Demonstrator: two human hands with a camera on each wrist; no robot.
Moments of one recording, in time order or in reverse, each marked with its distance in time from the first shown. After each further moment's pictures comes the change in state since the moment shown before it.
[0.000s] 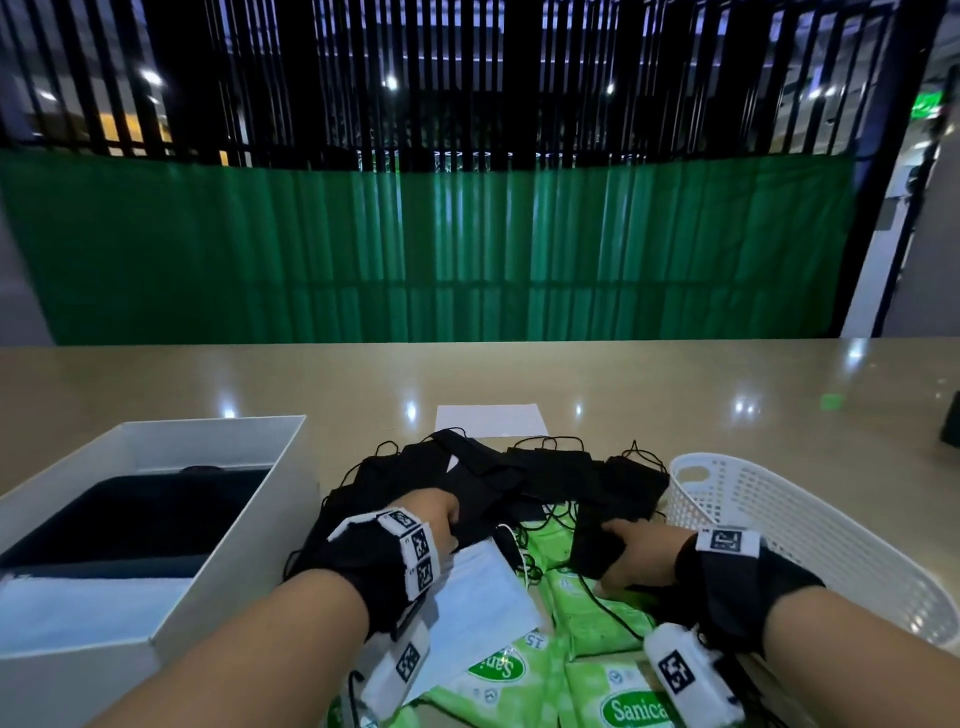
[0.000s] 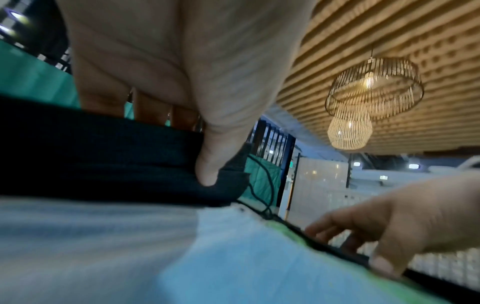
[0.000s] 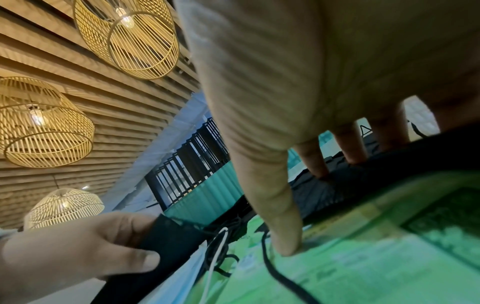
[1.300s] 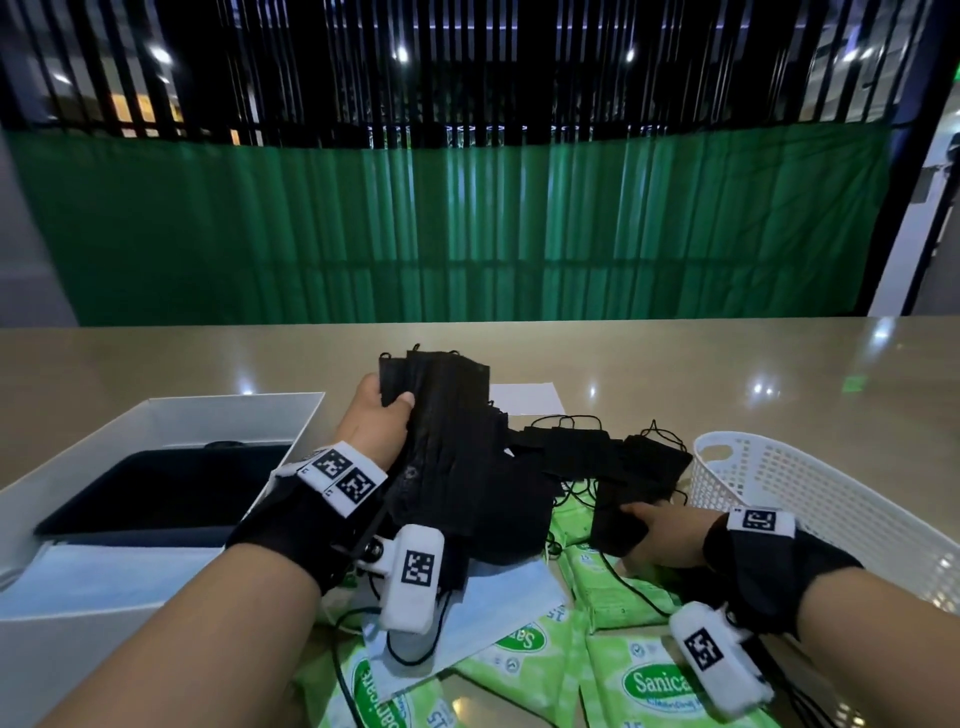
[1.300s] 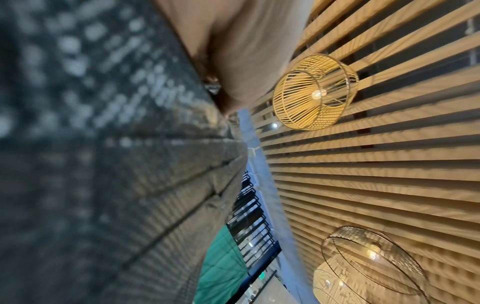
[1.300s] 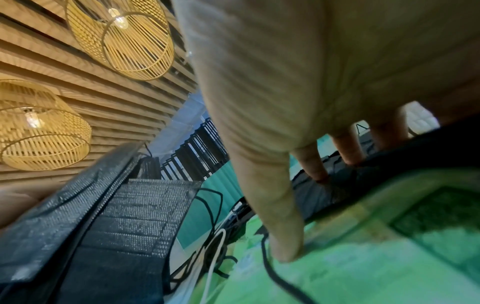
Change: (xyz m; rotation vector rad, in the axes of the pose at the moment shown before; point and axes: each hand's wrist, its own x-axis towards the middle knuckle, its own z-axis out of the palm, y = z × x) left_hand -0.020 -0.041 -0.043 -1.188 0.603 -0.159; right_hand 0.000 0.004 0.003 -0.016 -0.020 -0.027
